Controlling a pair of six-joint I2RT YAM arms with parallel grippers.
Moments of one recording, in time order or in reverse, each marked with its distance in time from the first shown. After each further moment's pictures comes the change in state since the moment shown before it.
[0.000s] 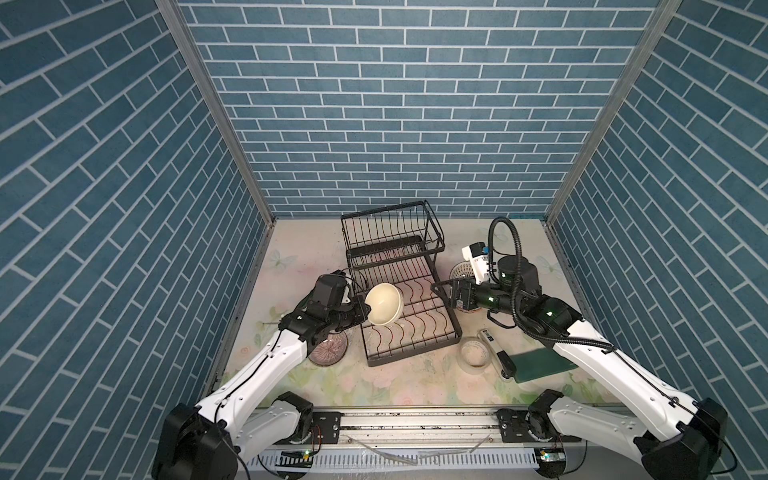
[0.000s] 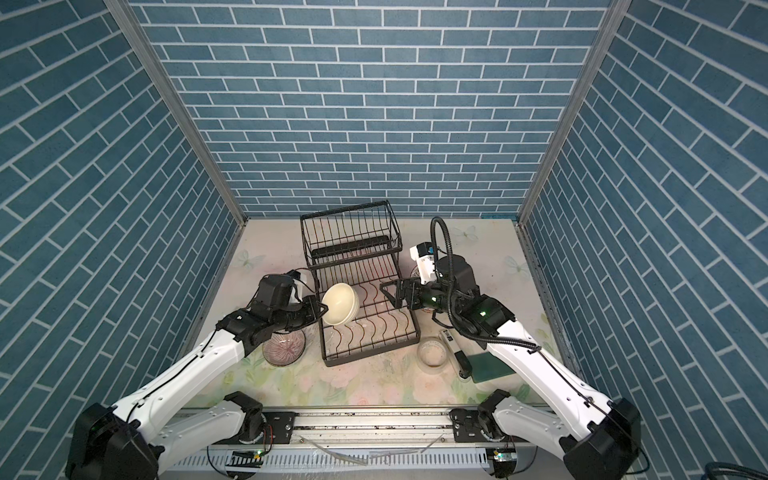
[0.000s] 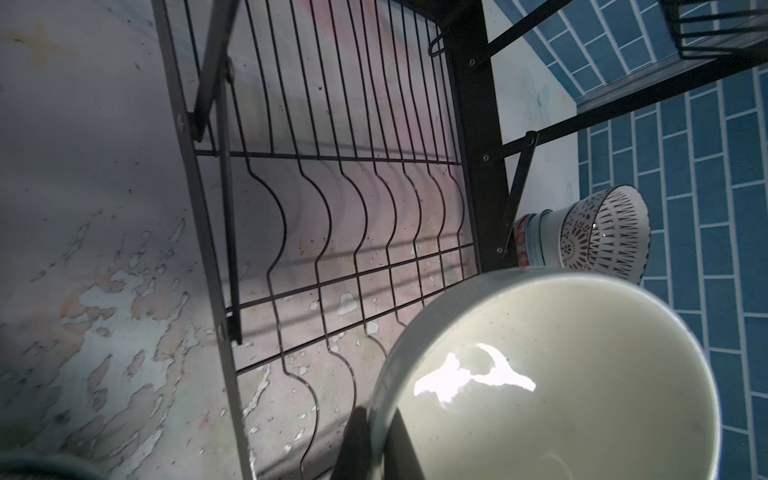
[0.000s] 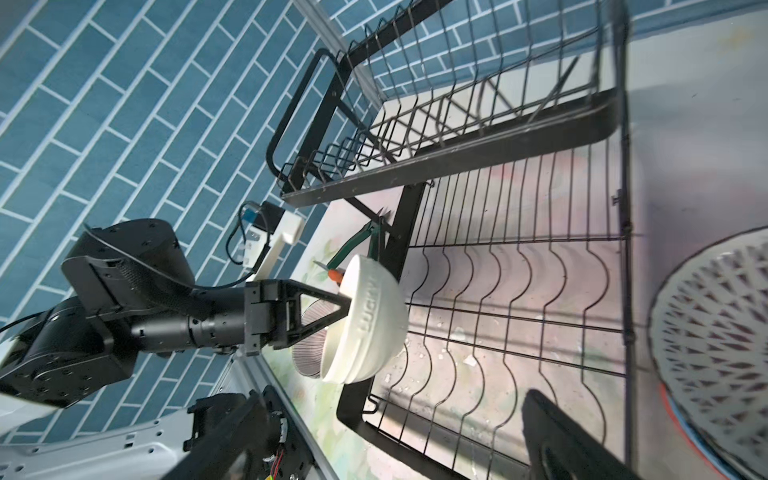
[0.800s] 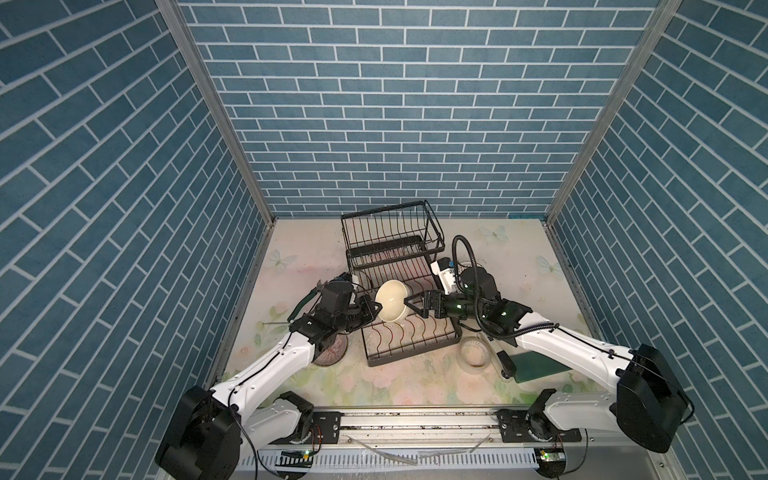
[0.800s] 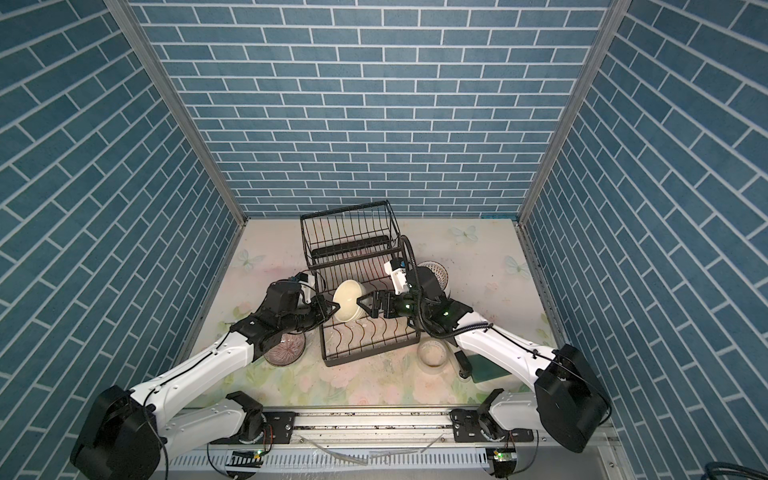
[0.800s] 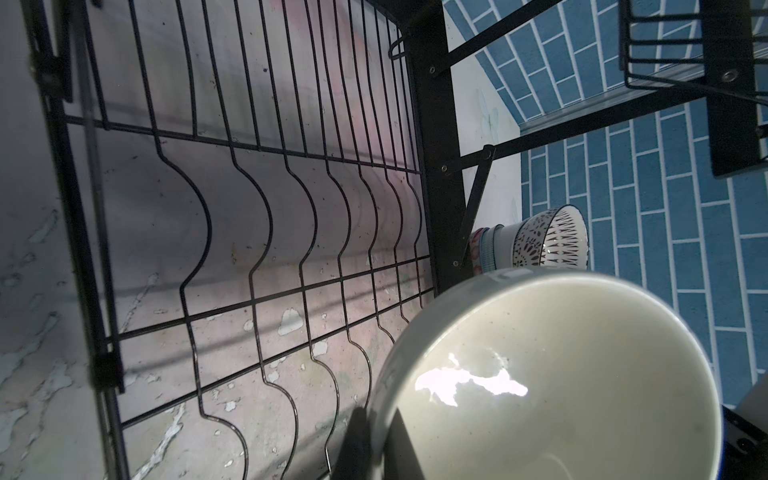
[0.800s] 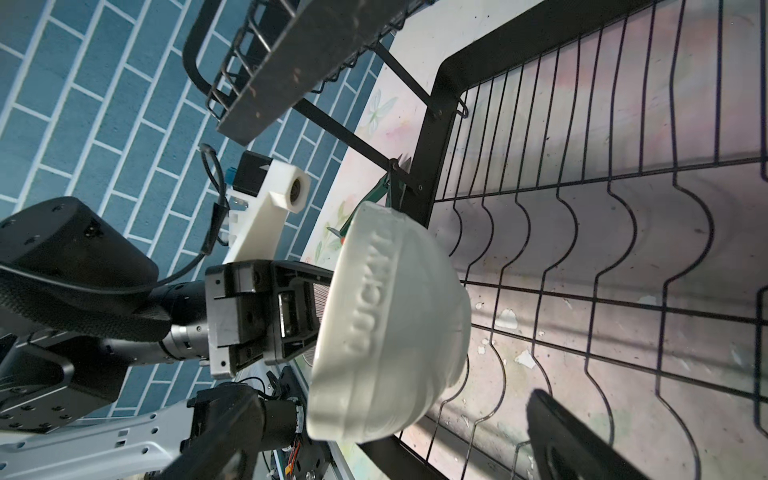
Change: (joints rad) left arm -0.042 0.038 -0.090 0.237 0.042 -0.138; right arm 0.093 0.233 -0.117 0.333 -0.041 0.126
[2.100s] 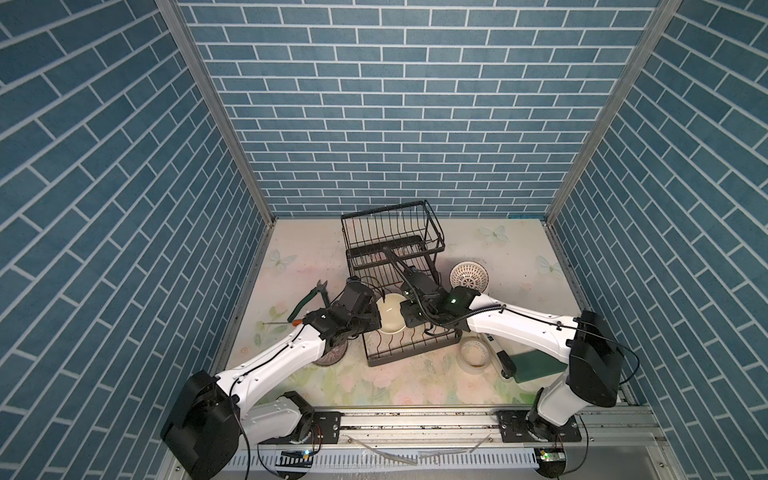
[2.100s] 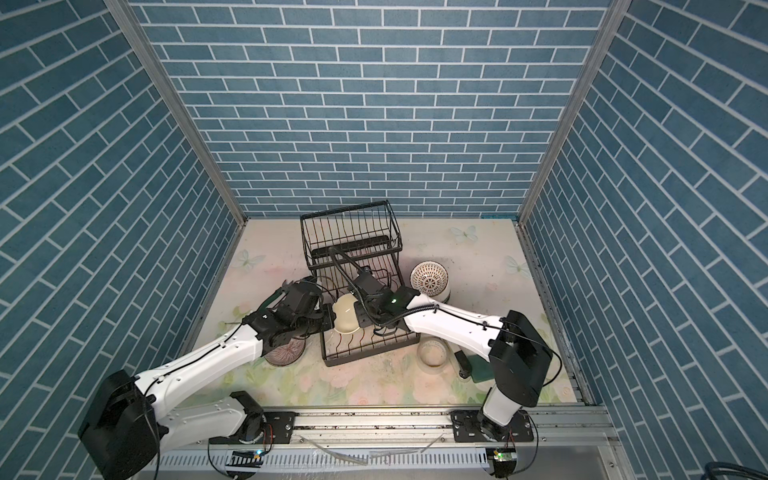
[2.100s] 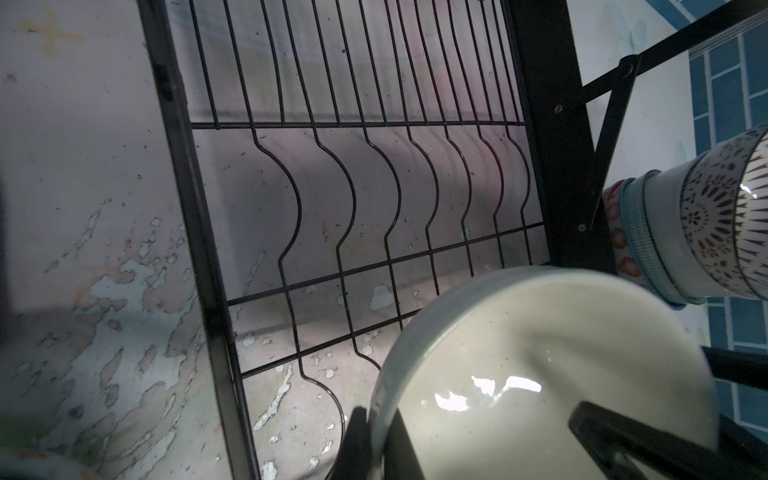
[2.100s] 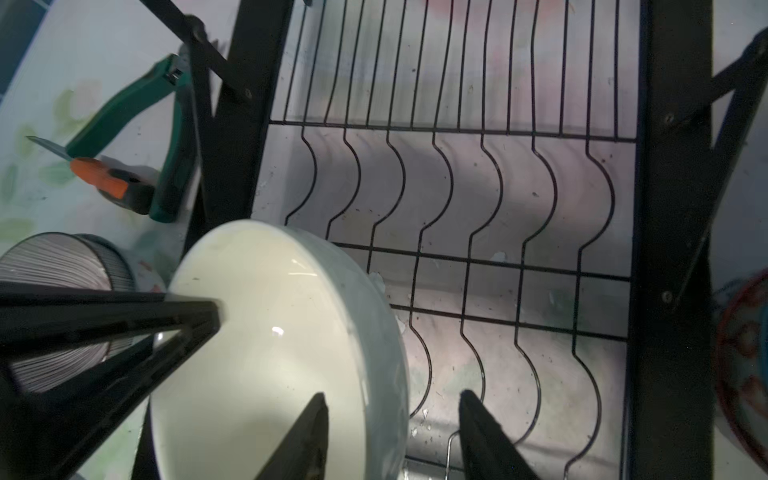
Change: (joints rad) left arm -0.158 0.071 0.126 -0.308 -0.323 0.144; right arm 0.269 0.350 0.452 -0.642 0.631 -0.180
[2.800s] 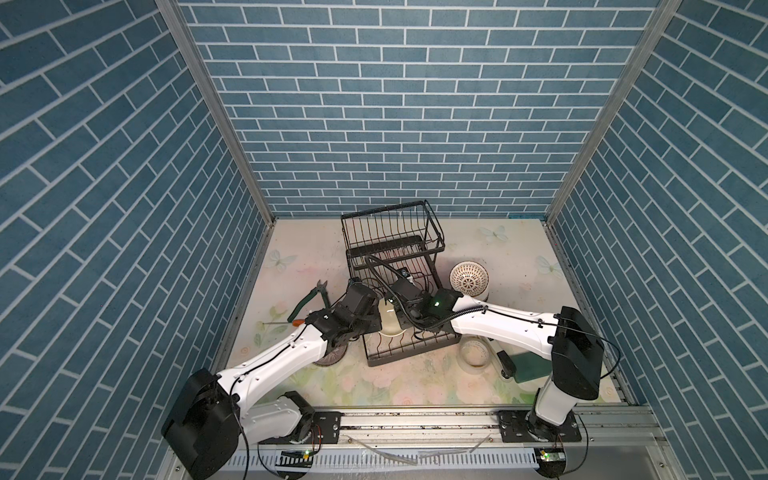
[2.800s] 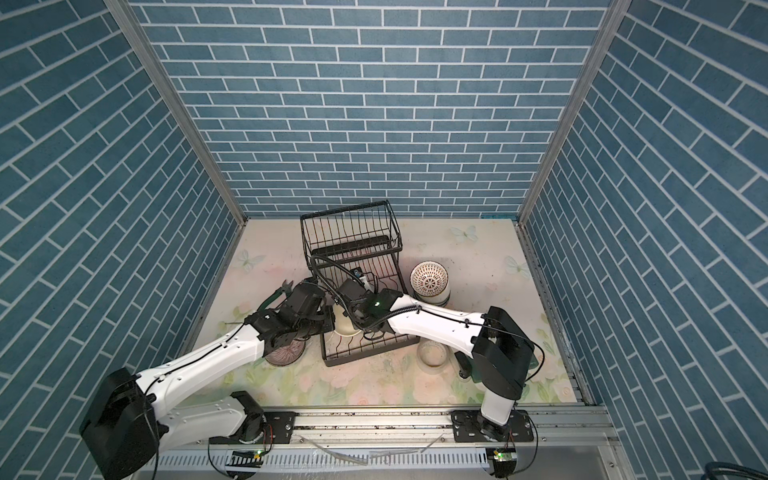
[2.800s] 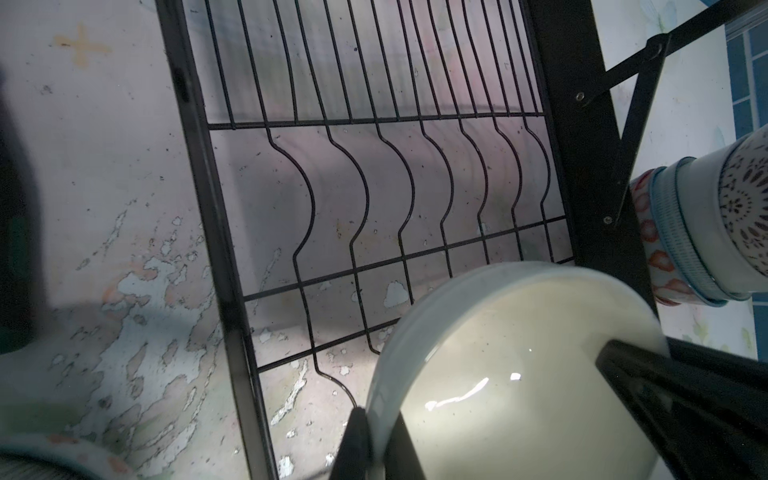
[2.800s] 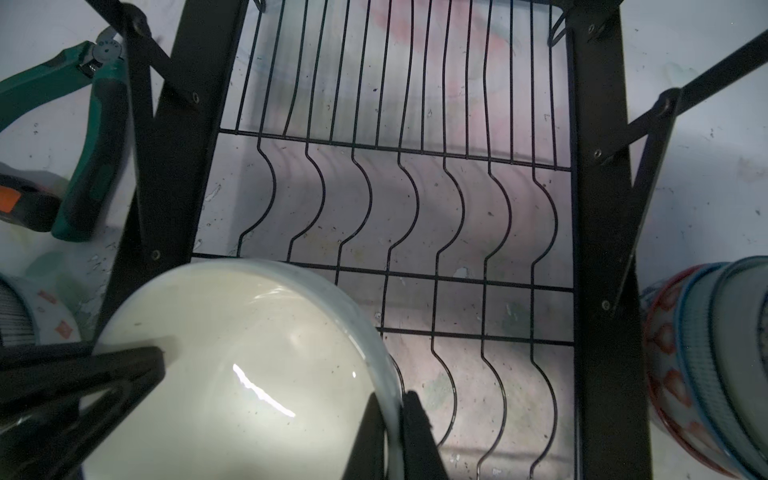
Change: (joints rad) left arm -0.018 0.006 0.008 -0.023 -0.048 0.008; right arm 0.049 0.073 0.077 -0.054 0.186 0.010
